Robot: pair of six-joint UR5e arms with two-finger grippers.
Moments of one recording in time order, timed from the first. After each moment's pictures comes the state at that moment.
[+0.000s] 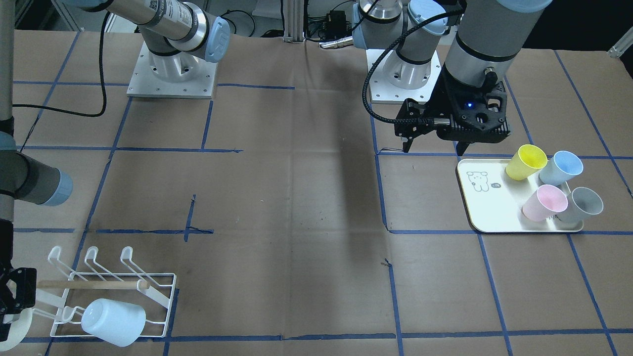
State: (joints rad) left arm -1.58 -1.62 -1.55 -1.49 1.60 0.08; right arm 1.13 -0.88 1.72 -3.71 -0.95 -0.17
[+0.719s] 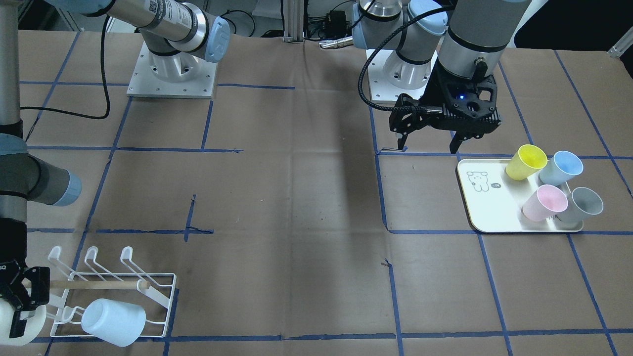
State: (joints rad) left arm -1.58 -1.57 -1.64 -1.38 1.57 0.09; right arm 1.13 -0.87 1.75 -3.73 -0.95 -0.17
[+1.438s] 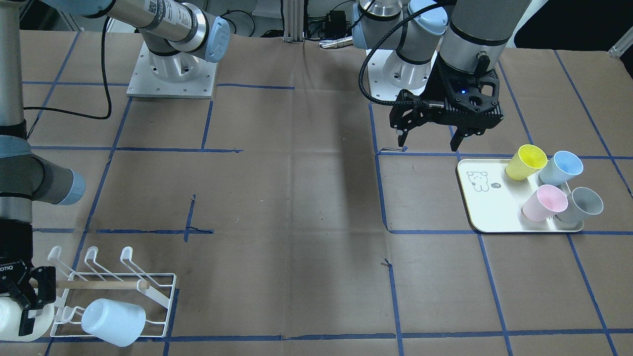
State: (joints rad) left arm -1.58 -1.56 -1.63 -1.39 1.58 0.09; right arm 1.13 -0.86 1.77 -3.72 -0.95 -0.16
